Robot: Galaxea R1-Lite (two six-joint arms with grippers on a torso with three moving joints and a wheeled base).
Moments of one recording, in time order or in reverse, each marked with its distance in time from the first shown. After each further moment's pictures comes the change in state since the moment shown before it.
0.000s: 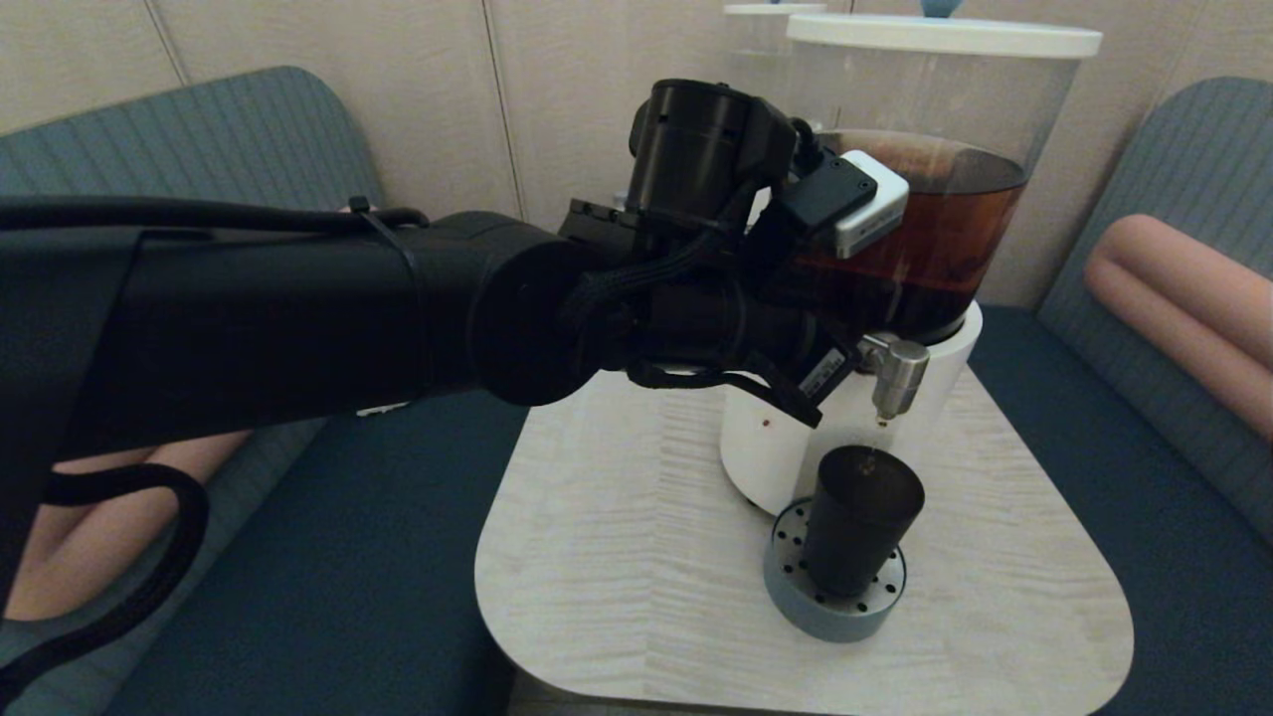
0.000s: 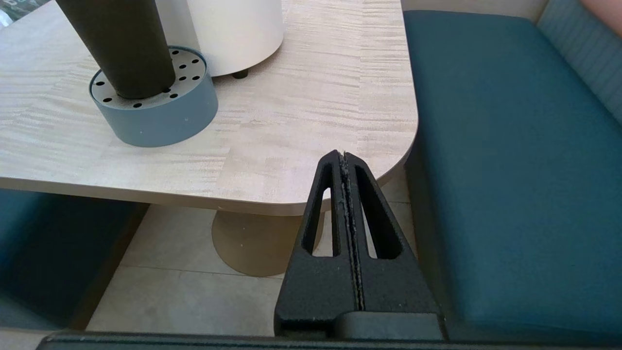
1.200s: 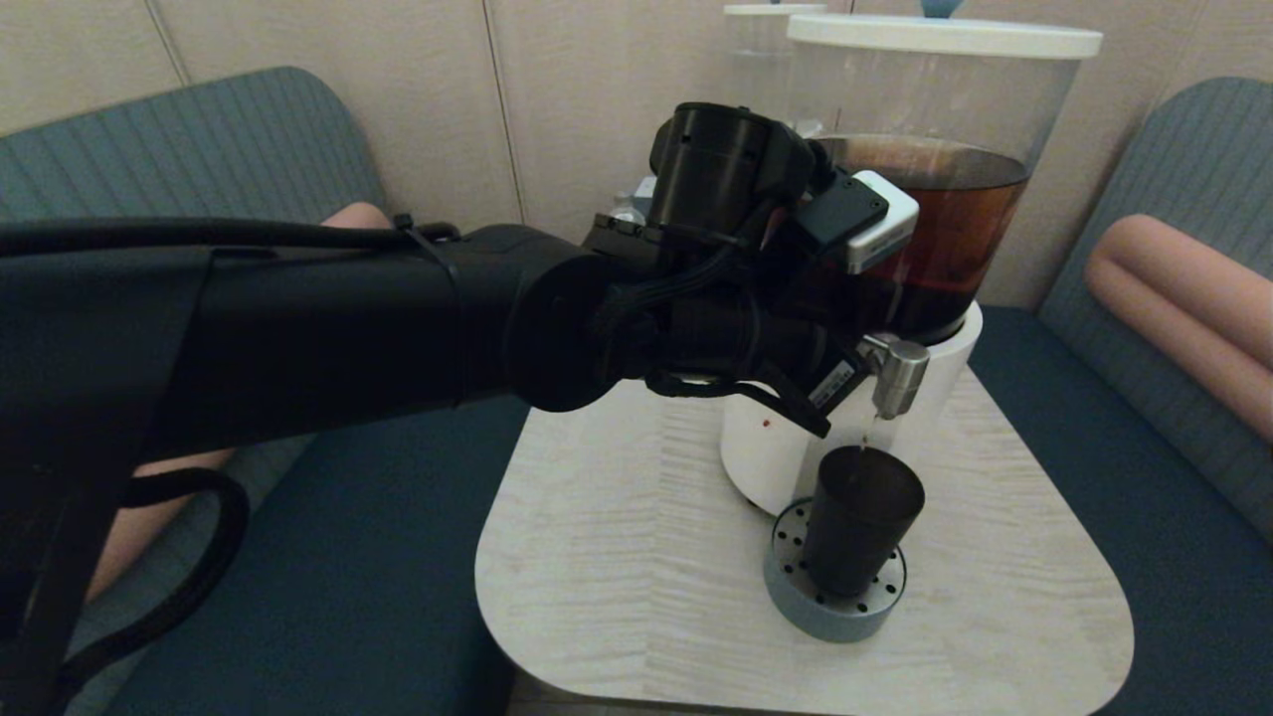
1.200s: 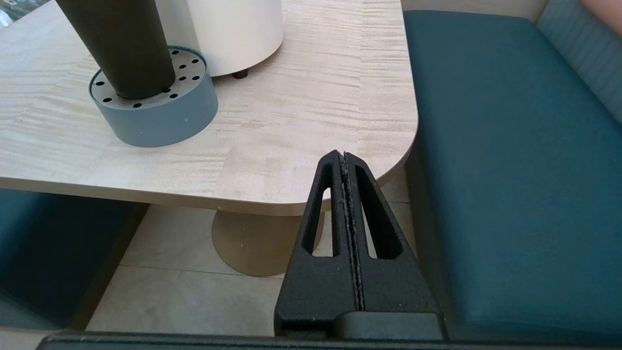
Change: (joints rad) left arm -0.006 0.033 -0.025 0.018 -0.002 0.001; right arm 0.000 0.000 0.000 0.000 0.000 0.000
